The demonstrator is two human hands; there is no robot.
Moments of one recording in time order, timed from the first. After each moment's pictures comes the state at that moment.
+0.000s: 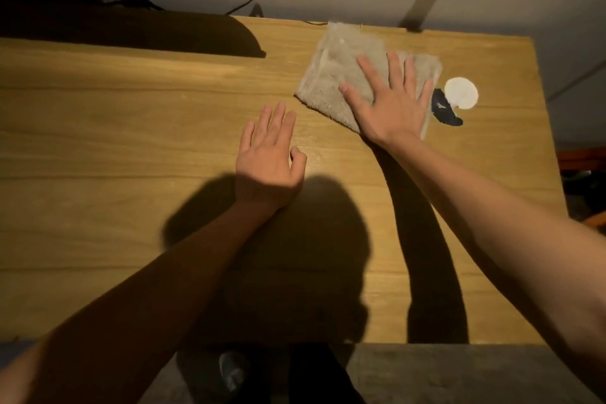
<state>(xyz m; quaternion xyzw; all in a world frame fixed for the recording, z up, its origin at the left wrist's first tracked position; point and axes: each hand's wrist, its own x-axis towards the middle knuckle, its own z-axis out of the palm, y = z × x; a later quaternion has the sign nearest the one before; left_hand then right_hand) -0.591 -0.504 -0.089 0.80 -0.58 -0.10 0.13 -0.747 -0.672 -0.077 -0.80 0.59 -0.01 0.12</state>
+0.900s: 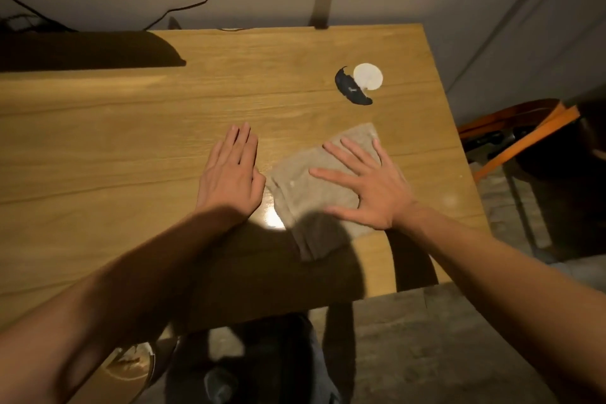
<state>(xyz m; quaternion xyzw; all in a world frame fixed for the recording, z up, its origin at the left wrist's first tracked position) -0.639 -0.484 -0.078 0.73 -0.67 -0.12 0.09 -0.922 -0.568 -0.087 -0.94 0.32 0.04 0.06</state>
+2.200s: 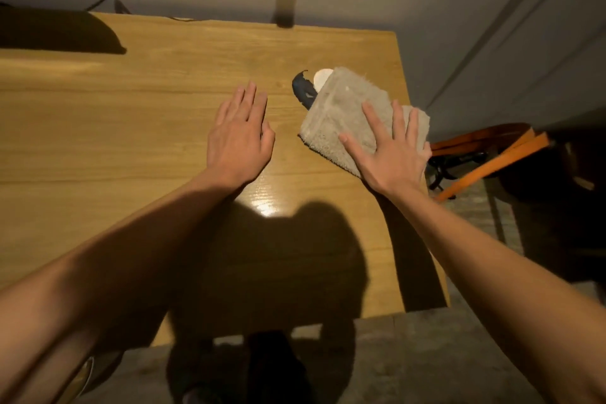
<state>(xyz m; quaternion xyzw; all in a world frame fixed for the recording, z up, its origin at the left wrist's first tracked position) -0.728 -0.590 -0.079 0.76 -0.63 -0.10 0.14 -0.983 -0.659 -0.079 -0.74 0.66 -0.01 0.11</state>
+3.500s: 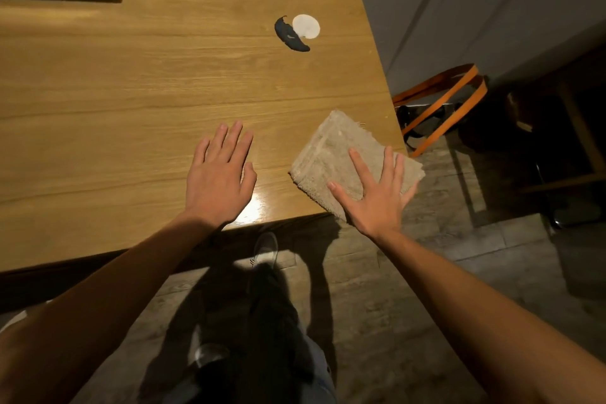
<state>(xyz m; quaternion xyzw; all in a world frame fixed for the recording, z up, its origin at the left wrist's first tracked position) -0.744 -0.393 -0.089 0.71 -0.69 -0.09 0.10 -1.038 -0.425 -0.086 -0.70 0.70 -0.03 0.12</state>
